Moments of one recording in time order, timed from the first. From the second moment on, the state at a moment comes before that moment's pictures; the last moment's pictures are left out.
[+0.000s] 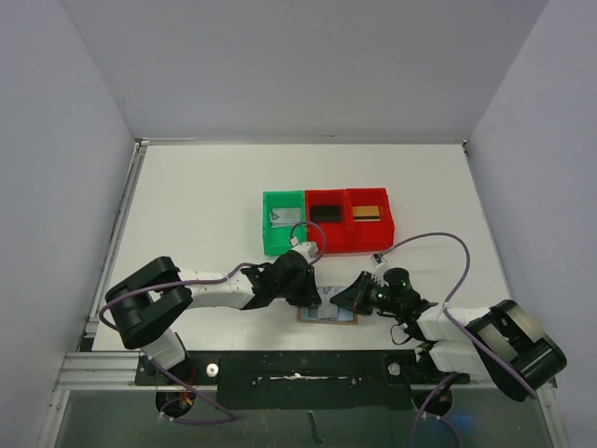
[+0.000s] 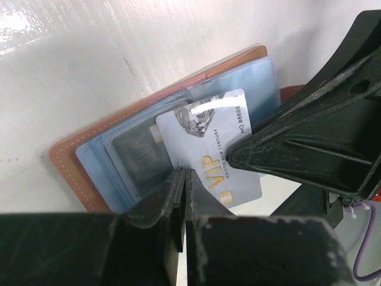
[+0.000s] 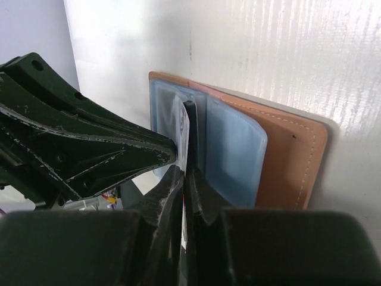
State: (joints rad) left arm -1.02 1.63 0.72 0.13 0.07 -0.83; right arm 0.54 1.21 0.06 0.59 -0.43 1.05
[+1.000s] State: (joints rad) left arm -0.88 1.10 0.70 -0.24 -0.07 -0.69; right arm 0.52 0.73 0.12 0.23 -0.36 0.86
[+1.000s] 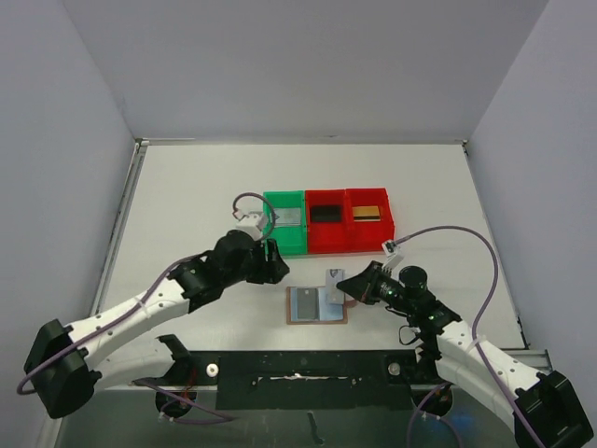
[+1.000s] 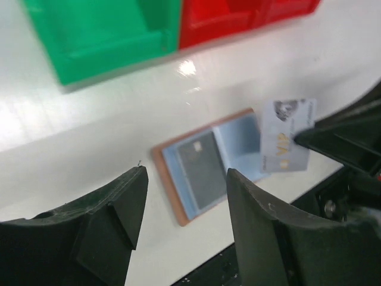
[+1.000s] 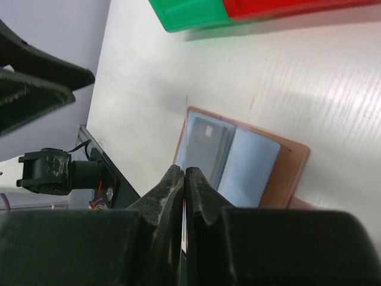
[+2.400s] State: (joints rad) left arm -0.19 0.85 0.69 -0.43 0.01 -0.37; right arm 0.83 1.59 1.07 0.05 0.05 -0.32
